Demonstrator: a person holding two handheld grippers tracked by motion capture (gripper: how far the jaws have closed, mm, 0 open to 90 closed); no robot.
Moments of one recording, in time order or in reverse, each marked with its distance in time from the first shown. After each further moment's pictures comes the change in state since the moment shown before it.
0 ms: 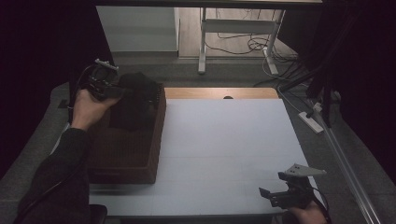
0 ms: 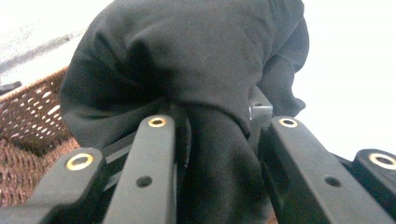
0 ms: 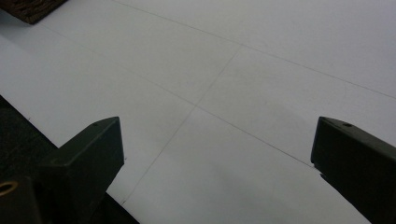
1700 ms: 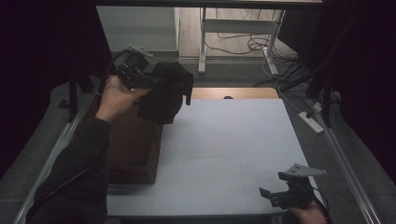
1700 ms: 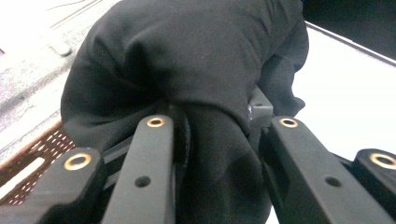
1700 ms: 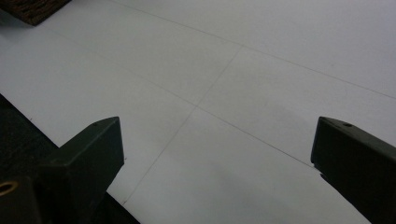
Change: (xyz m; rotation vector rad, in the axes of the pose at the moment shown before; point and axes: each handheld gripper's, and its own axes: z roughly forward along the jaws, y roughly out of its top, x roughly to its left) left arm -0.085 0.072 -0.001 -0.069 -0.144 0.181; right arm 0.000 0.000 -0.001 -0.005 0.006 0.004
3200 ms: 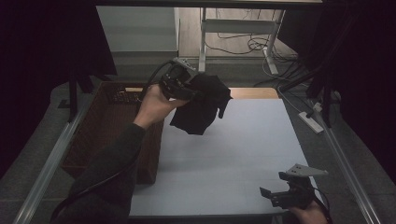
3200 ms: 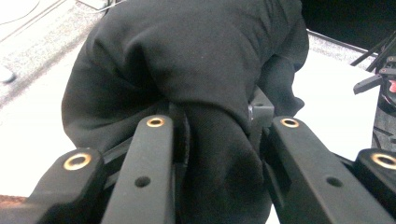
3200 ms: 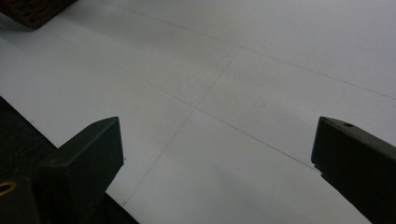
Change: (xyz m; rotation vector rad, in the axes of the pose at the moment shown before) left arm -0.063 0.031 0.067 0.006 -0.133 0.116; right arm -0.001 -0.001 -0.001 -0.009 0.000 0.008
